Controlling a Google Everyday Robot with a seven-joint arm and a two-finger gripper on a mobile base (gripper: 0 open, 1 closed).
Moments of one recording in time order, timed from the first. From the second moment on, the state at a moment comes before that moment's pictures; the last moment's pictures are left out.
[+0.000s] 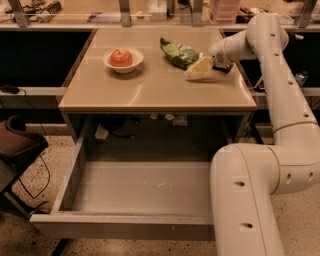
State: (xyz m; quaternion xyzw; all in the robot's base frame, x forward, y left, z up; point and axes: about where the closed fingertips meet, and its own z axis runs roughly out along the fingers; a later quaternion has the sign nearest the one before) arm 0.862 -0.172 0.816 -0.40 0.79 0.16 0.43
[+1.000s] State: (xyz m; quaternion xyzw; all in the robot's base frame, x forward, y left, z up) arm 0.879 -0.213 0.865 -0.35 0.81 0.08 0.46
